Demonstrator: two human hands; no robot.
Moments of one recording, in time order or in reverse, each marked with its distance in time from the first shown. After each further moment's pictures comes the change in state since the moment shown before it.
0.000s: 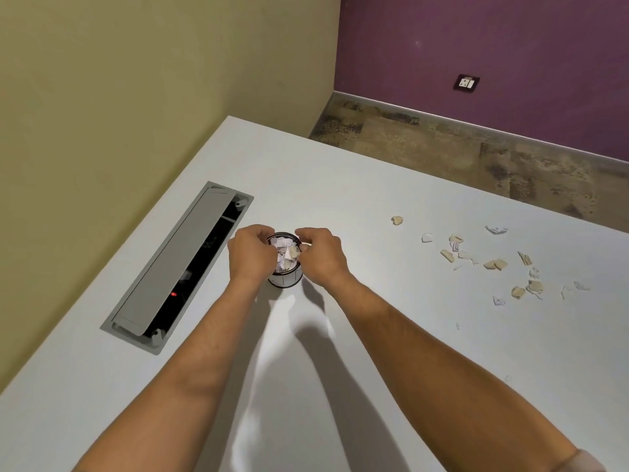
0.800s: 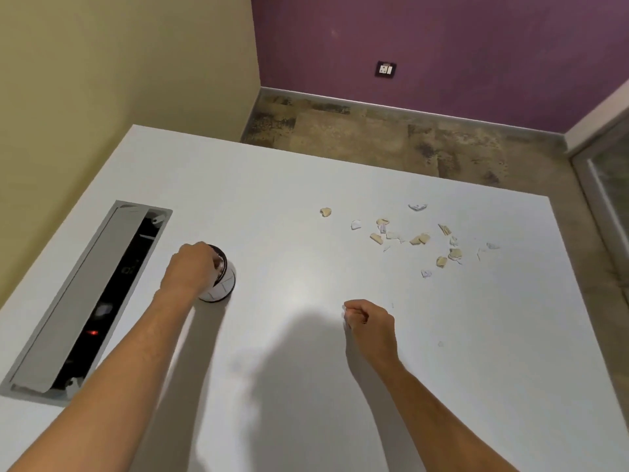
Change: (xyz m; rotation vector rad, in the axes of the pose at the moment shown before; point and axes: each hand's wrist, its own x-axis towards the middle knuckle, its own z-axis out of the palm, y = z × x) left_hand 0.020 0.004 0.039 0.841 -0.356 0.194; right_hand -0.089 0.200 -0.080 0.193 0.390 0.245
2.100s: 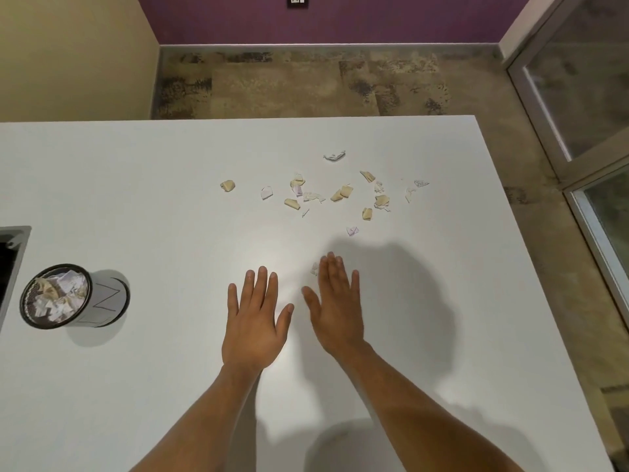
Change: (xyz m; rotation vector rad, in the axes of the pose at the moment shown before) left_hand -0.094 0.154 0.207 0.085 0.127 0.620; right_hand 0.036 0.098 -0.040 -0.720 0.071 -0.246
